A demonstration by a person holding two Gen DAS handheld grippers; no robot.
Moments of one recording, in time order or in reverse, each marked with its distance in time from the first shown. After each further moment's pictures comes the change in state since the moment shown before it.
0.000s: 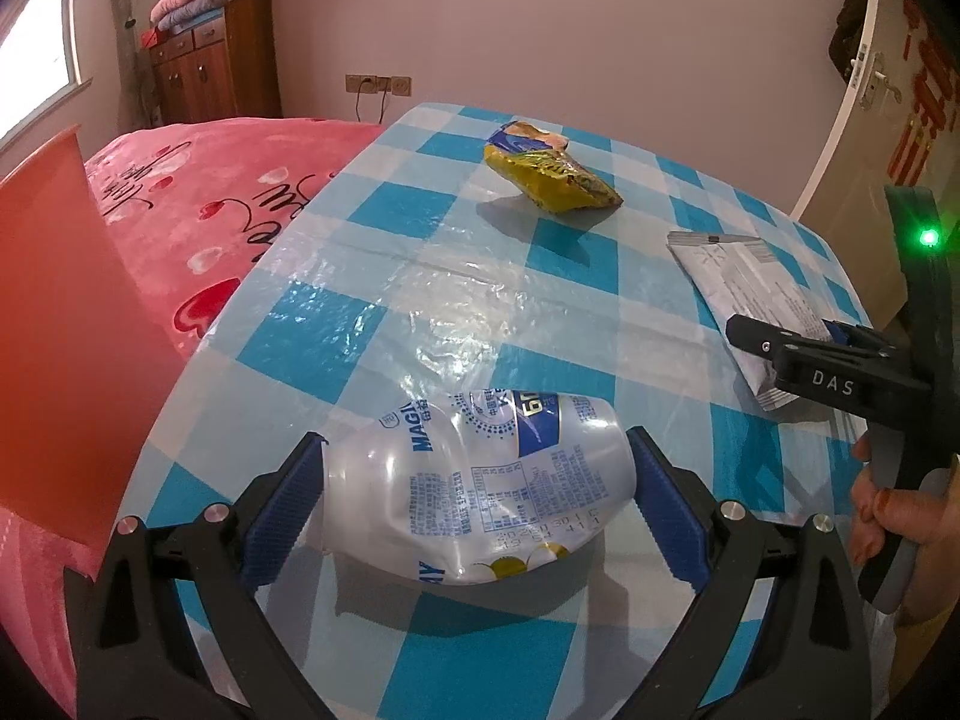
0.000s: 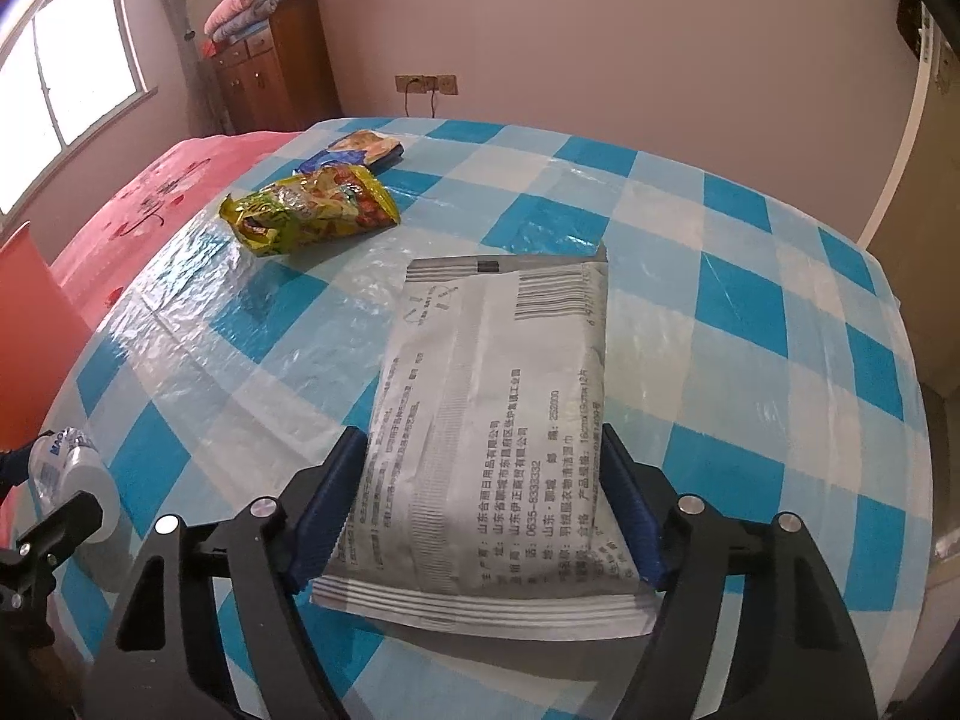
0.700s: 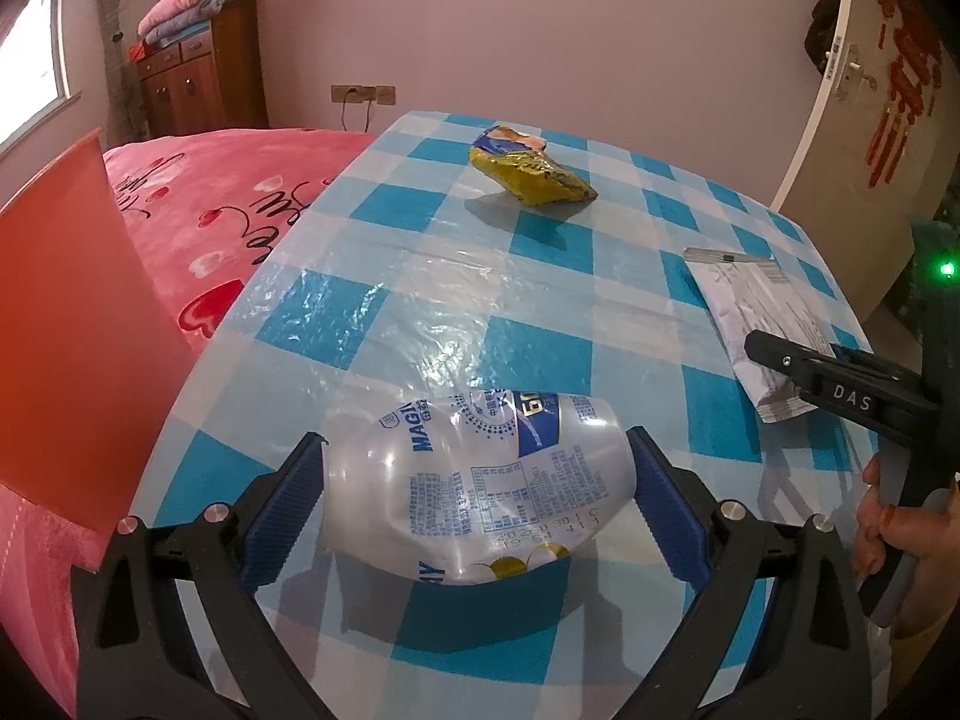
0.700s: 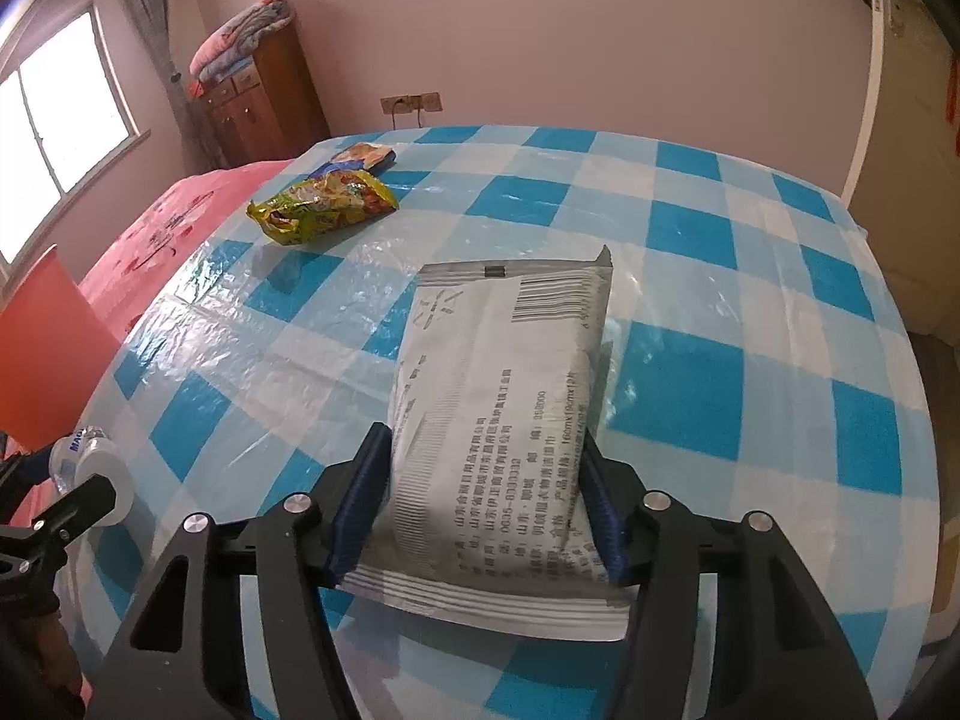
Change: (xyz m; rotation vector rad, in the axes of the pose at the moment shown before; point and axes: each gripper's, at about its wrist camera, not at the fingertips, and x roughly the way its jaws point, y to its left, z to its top) left arm -0.023 0.000 -0.015 0.036 -0.021 -0.029; right arm -0.039 -0.008 -0.038 0.104 -0.039 0.026
